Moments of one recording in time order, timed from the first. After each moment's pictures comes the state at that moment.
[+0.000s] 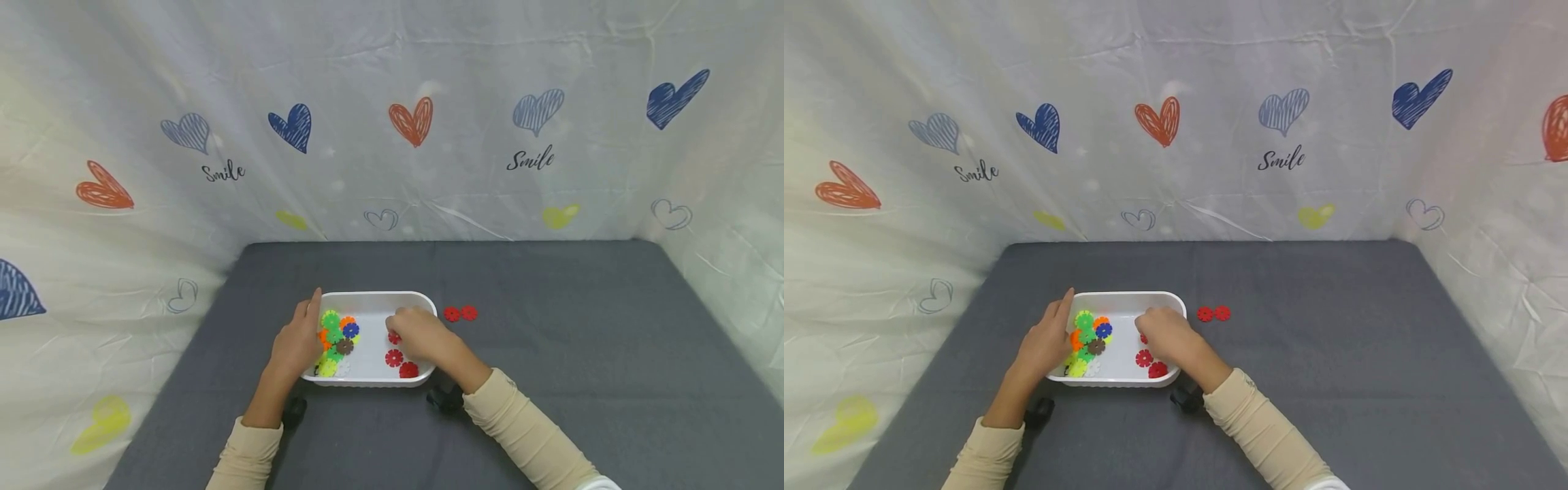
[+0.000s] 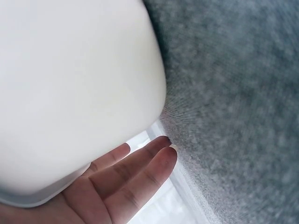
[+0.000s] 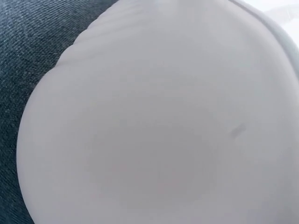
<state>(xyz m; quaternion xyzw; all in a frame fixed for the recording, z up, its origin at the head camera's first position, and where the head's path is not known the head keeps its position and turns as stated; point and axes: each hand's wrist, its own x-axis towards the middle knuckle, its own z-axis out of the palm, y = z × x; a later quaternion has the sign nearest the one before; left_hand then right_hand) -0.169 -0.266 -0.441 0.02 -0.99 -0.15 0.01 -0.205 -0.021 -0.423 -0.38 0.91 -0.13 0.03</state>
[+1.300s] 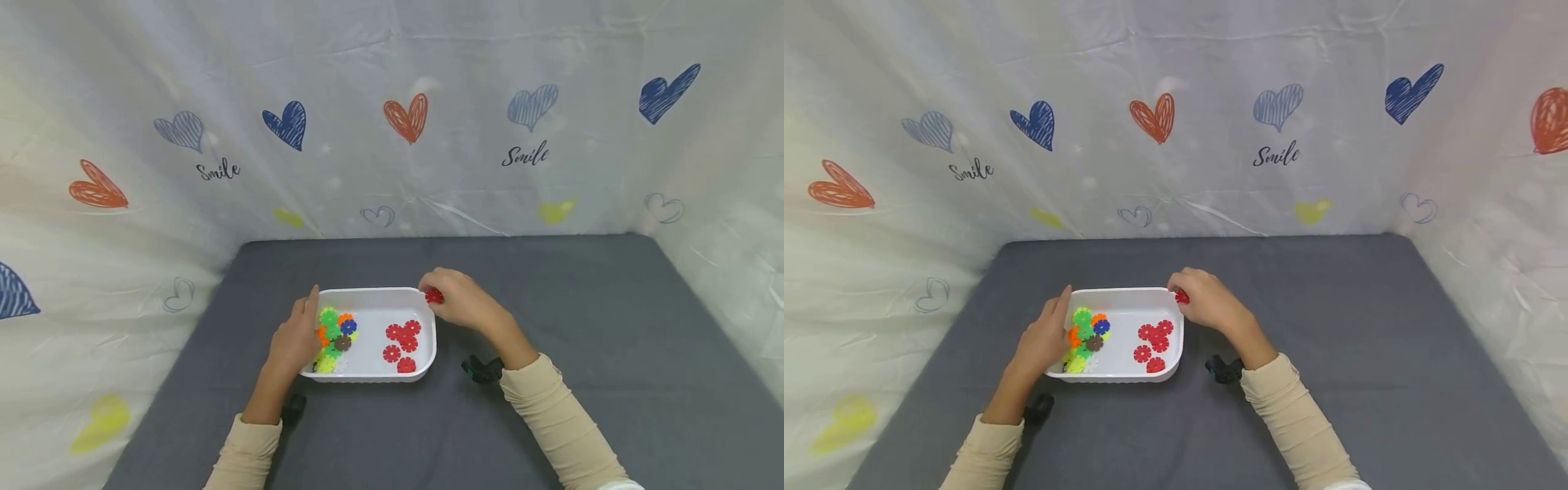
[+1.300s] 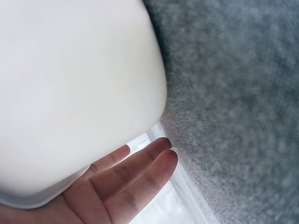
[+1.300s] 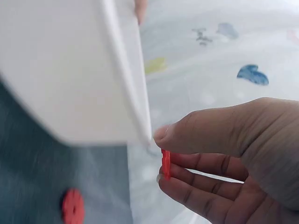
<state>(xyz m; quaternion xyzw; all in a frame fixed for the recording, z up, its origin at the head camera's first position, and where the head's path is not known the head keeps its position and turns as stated) -0.169 -0.263 -0.436 0.03 -0.99 -0.15 0.00 -0.232 0.054 -0.397 -0.37 0.89 -0.27 -0.04</state>
